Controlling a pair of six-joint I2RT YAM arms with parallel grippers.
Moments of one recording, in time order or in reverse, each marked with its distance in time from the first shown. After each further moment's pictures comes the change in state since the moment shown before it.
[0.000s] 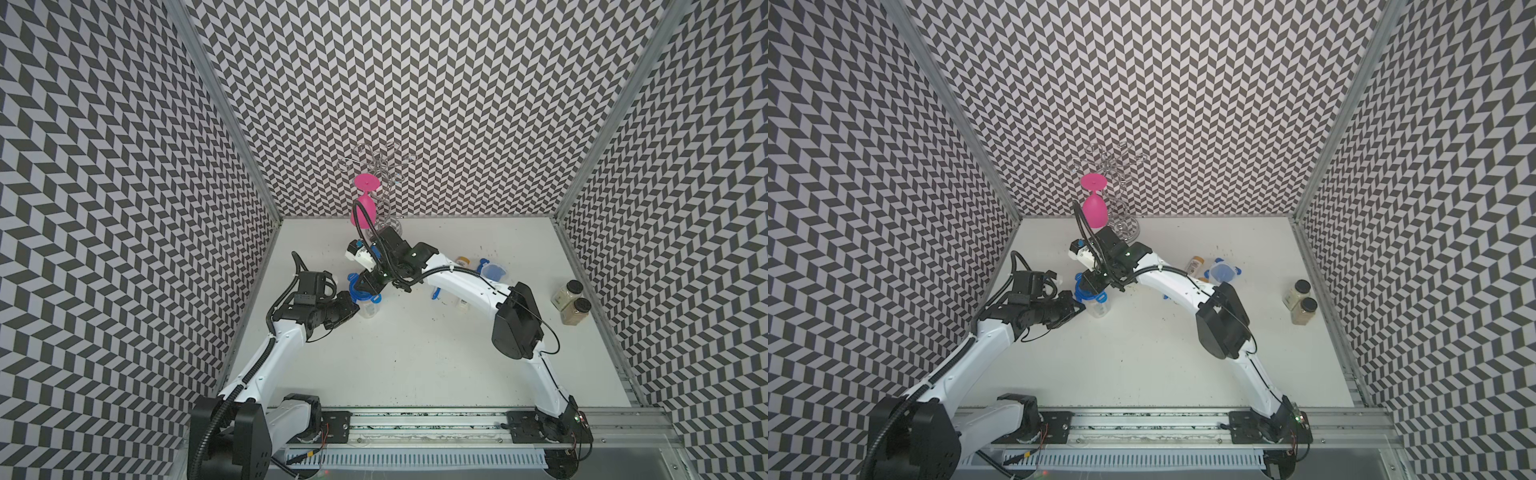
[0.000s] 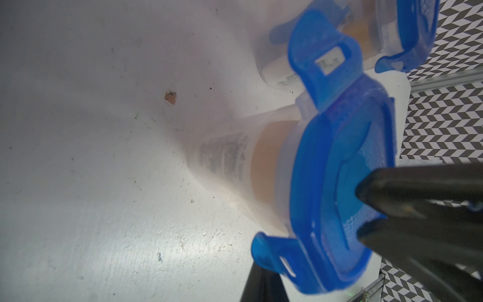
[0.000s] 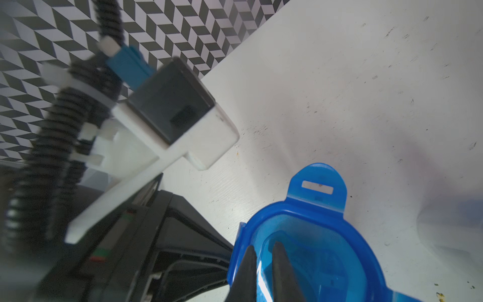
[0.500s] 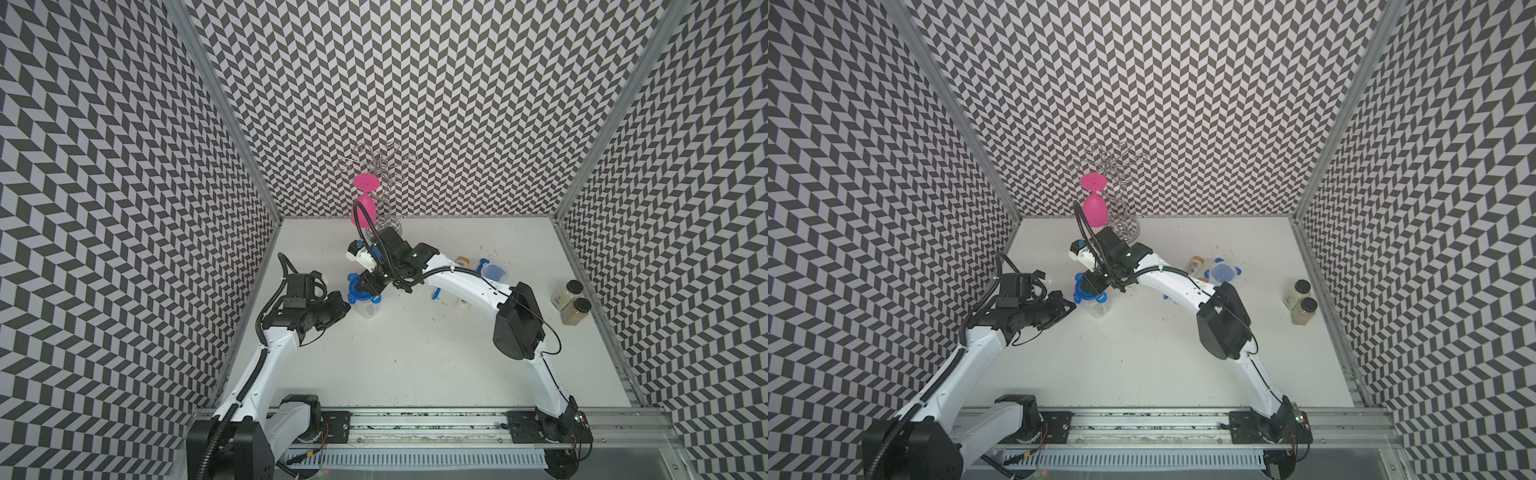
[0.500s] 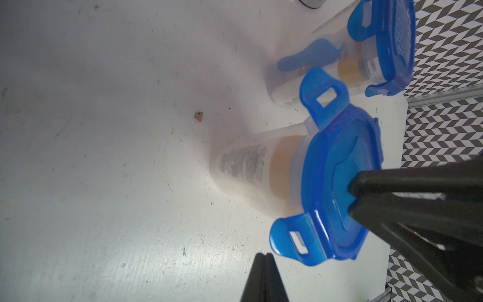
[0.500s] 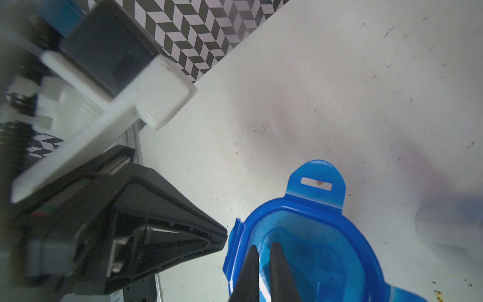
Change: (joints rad) left arm 0.069 -0.088 0.003 -0.065 -0.008 0.054; right arm 0.000 -0.008 -0.017 0.009 0.003 -0.007
